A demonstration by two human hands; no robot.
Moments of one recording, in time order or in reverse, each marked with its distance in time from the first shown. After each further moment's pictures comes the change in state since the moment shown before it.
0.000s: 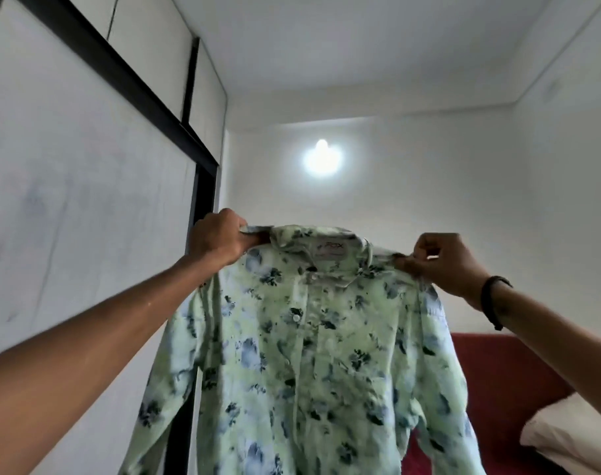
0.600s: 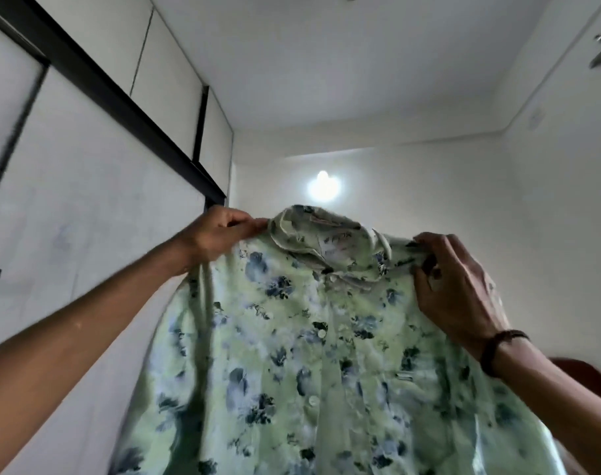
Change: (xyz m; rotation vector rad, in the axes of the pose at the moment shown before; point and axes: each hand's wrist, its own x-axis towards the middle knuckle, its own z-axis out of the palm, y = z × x) left_hand -0.010 0.031 -0.111 -0.622 -0.287 0.262; right_hand -0.066 -0.071 -0.027 -0.359 0.470 -0.422
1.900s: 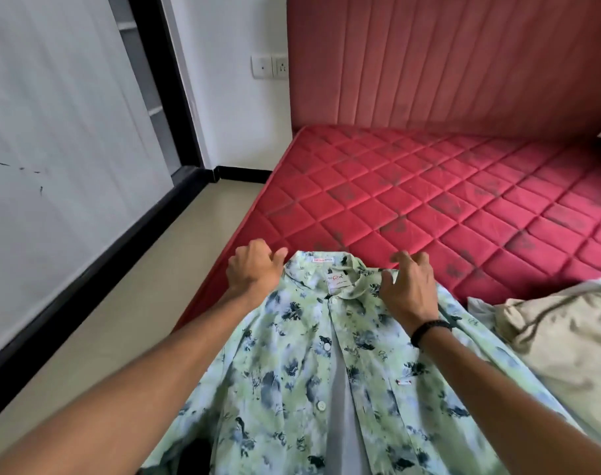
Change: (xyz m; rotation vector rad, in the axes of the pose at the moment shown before) left_hand -0.420 -0.460 0.535 0.468 -0.406 -1.222; right_hand -0.681 0.113 0.297 -0.155 -1.145 0.867
